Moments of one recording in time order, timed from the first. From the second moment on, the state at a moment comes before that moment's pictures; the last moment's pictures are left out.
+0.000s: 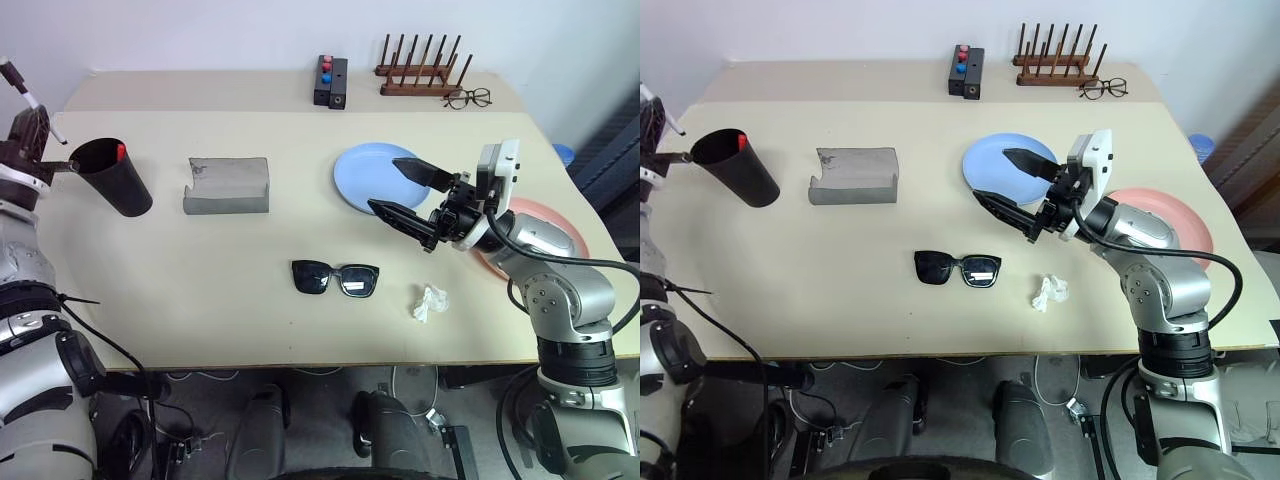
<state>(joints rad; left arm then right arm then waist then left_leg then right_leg) -0.78 0.76 0.53 0.91 -0.42 -0.22 -0.66 -0.46 -0.53 -0.12 -0.24 0.67 0.48 0.83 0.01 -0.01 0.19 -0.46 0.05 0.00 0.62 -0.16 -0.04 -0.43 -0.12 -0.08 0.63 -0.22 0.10</state>
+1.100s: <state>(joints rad) -0.76 0.71 0.51 0.95 -0.43 -0.25 -0.75 -0.46 -0.53 -0.12 -0.25 0.67 0.48 0.82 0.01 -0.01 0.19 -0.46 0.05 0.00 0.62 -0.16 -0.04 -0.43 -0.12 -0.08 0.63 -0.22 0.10</state>
